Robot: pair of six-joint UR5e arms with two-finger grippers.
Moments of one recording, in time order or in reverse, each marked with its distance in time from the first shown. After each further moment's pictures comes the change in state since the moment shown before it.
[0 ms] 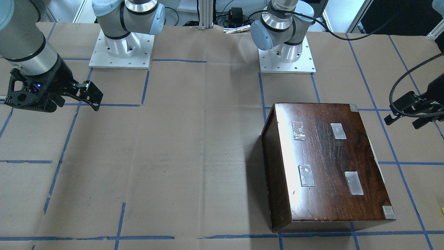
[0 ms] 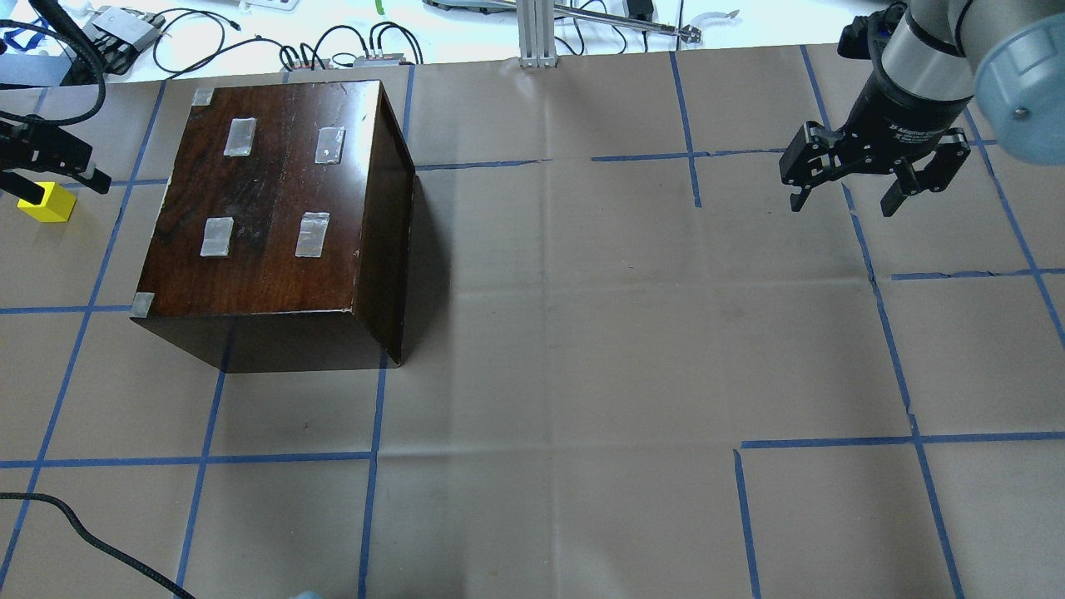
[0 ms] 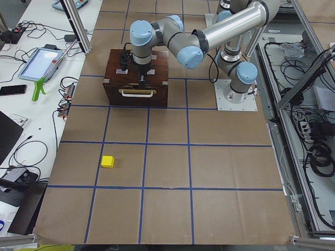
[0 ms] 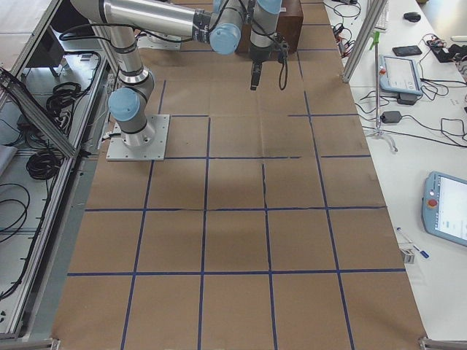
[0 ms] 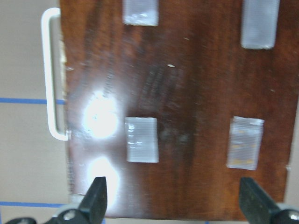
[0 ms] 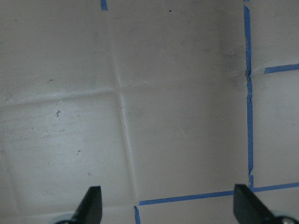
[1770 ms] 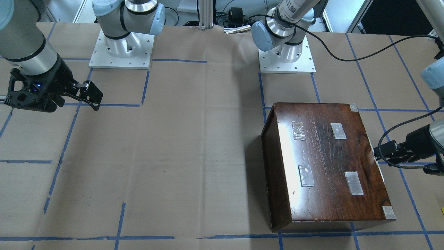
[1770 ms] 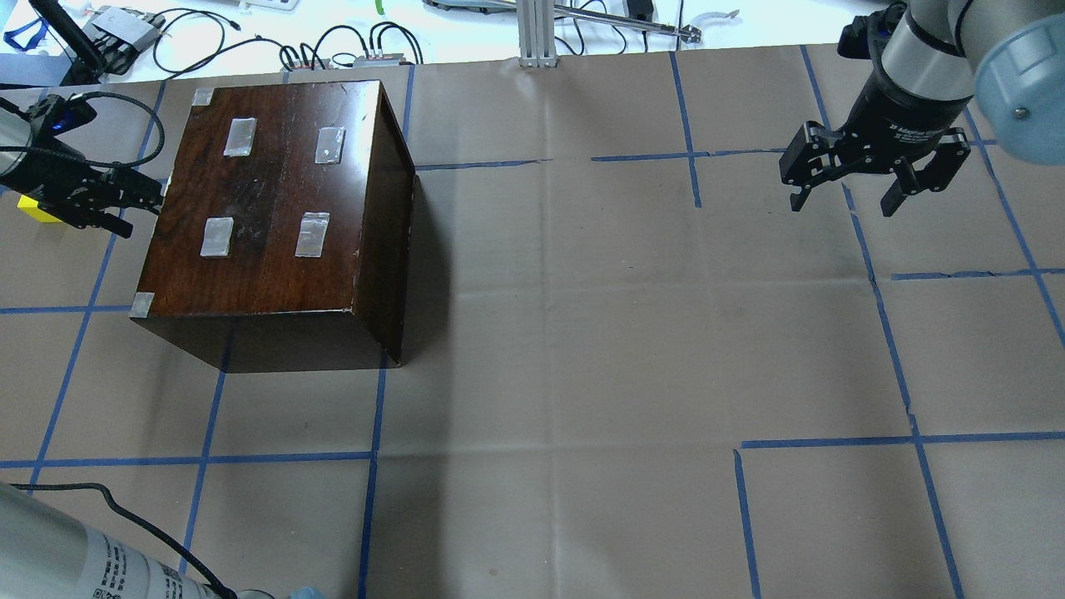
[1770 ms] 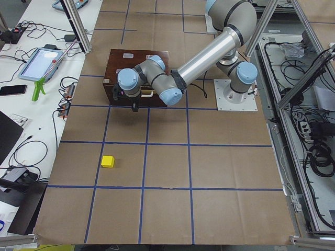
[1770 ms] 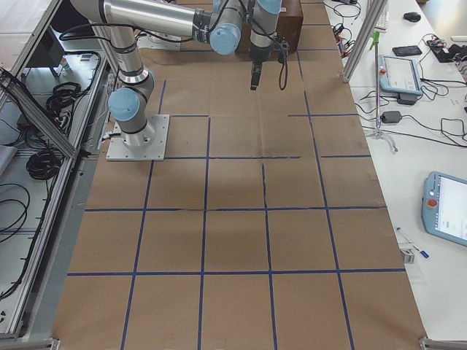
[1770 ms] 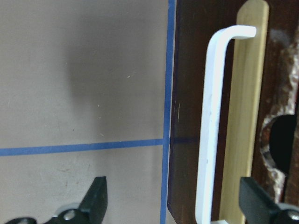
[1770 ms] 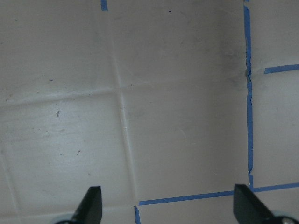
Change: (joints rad) left arm -0.005 -0.247 -0.026 0.151 -0.083 -0.011; right arm 0.000 0.000 -0.001 0.000 0.000 0.000
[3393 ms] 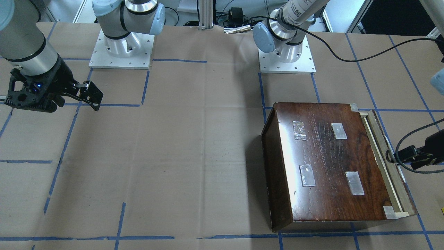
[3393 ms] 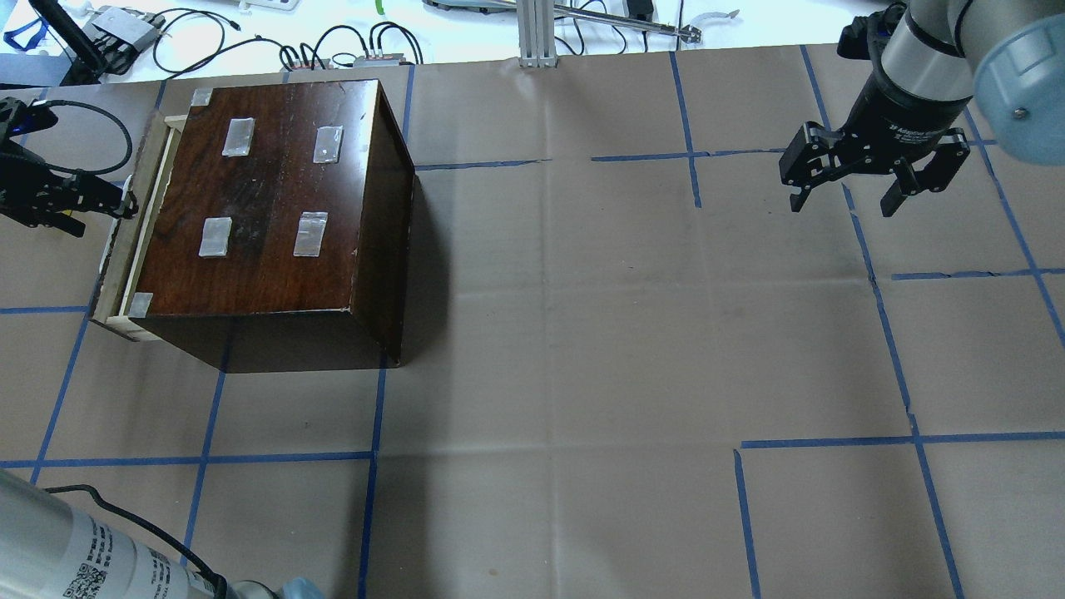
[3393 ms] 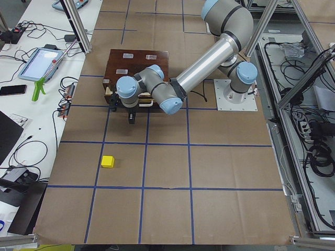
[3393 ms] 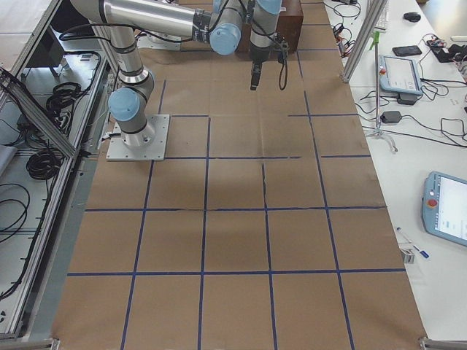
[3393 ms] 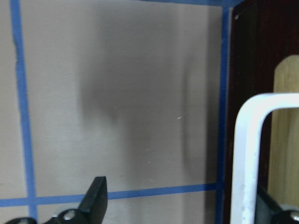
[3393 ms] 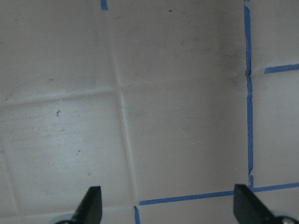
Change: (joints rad) left arm 0.074 -0.043 0.032 0.111 0.093 0.037; right arm 0.000 0.000 0.001 0.000 0.000 -0.001
